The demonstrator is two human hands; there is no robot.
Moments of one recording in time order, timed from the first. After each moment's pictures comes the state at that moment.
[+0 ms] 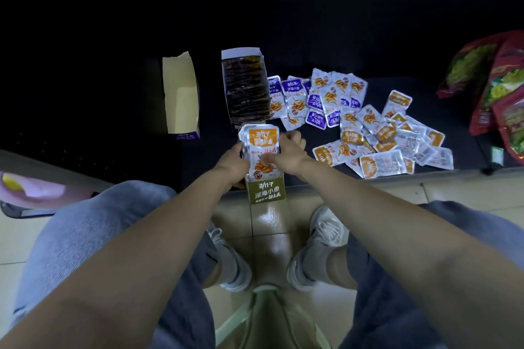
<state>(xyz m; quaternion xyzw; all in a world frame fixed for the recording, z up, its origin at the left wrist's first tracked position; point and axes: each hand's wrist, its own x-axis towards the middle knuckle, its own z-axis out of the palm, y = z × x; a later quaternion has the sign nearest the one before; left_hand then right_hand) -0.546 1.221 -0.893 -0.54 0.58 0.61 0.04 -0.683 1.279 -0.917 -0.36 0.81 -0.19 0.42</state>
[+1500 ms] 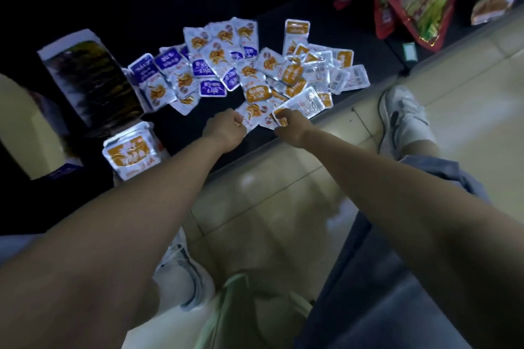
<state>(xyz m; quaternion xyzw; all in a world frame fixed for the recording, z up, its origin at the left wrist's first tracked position) -0.740 1.291 -0.948 -0.37 0.84 0.36 0.19 -0.846 1.426 -0.974 -0.20 0.87 -0.19 0.42</state>
